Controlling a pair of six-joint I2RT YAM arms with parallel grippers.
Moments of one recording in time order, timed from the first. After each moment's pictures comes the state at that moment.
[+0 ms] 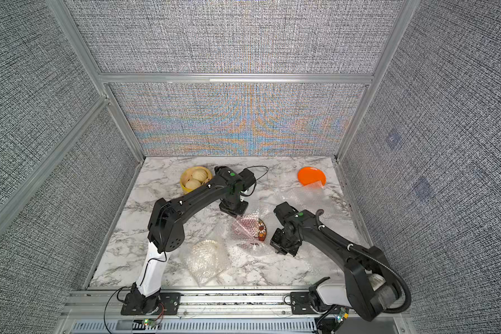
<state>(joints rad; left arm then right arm) -0.78 2.17 2.01 -1.37 0.03 -0.34 0.48 1.27 0.77 -0.93 -0.25 1.00</state>
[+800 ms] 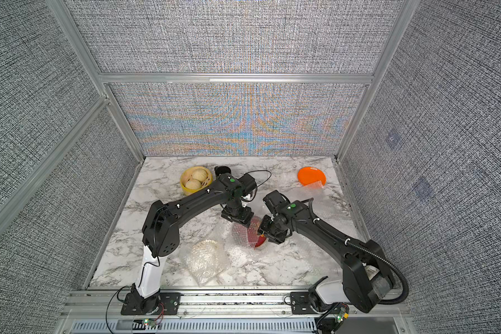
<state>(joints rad) -0.87 2.13 1.89 -1.28 0.16 -0.36 0.60 1.40 1.01 -0.89 -0.25 1.01</state>
